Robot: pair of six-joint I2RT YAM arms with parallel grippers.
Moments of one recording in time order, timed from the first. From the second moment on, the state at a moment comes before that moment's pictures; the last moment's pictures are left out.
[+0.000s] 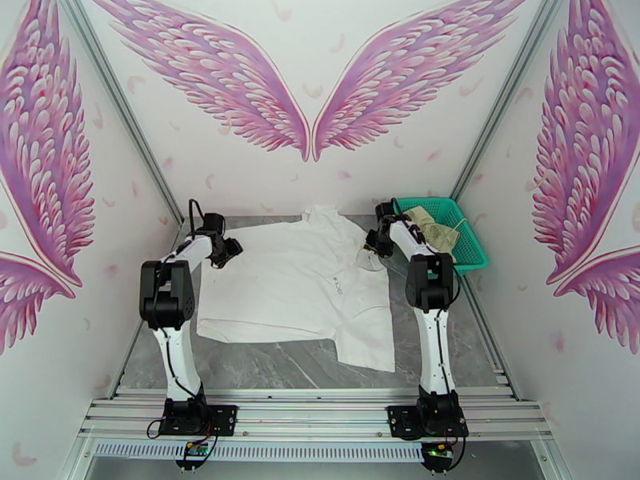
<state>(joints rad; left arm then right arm) 0.04 1.90 1.45 -0.57 0.06 -0.59 0.08 2.32 2.01 -0.87 -0.09 0.53</state>
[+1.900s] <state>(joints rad) 0.06 1.11 0.75 -0.94 -0.22 -0.82 0.20 1.39 0.78 -0.71 -0.10 0.55</state>
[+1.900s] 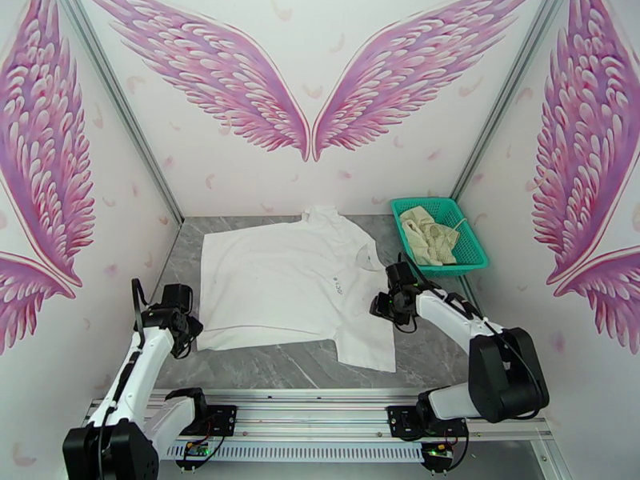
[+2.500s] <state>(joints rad) -0.03 1.57 0.85 -0.63 -0.09 -0.69 0.39 1.19 0.61 -0.95 -0.08 0.81</state>
